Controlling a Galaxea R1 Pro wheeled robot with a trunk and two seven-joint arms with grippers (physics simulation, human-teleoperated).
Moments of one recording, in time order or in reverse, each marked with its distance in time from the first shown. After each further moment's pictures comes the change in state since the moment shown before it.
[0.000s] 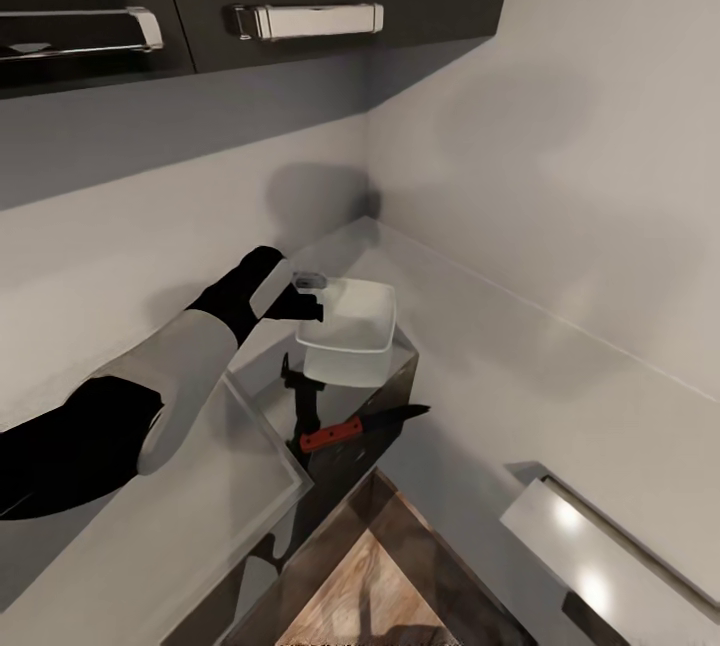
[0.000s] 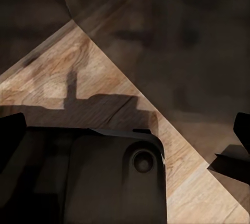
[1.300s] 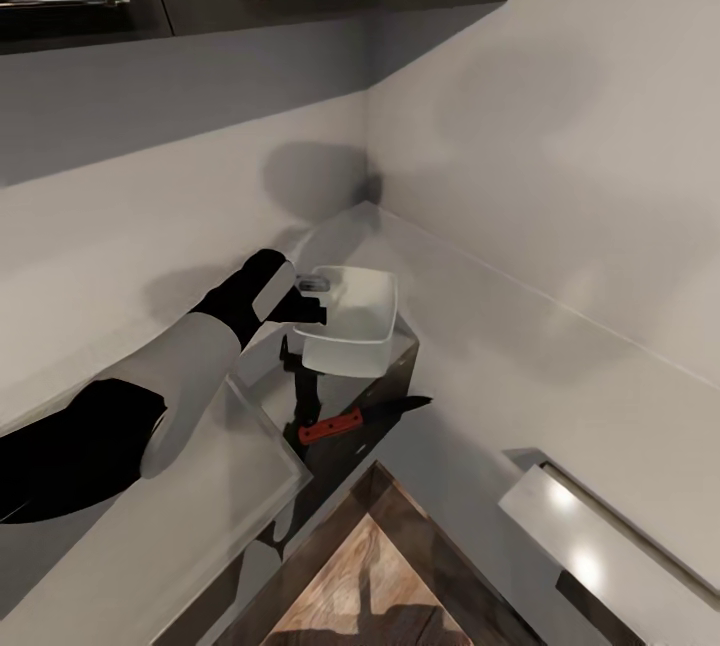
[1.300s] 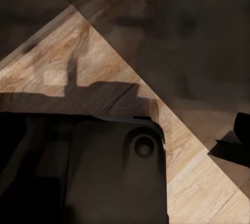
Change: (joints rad) left arm 0.009 -0.009 0.000 -0.001 0.000 0.002 -0.002; right arm 0.000 0.000 0.001 0.000 0.000 0.000 0.000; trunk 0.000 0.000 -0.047
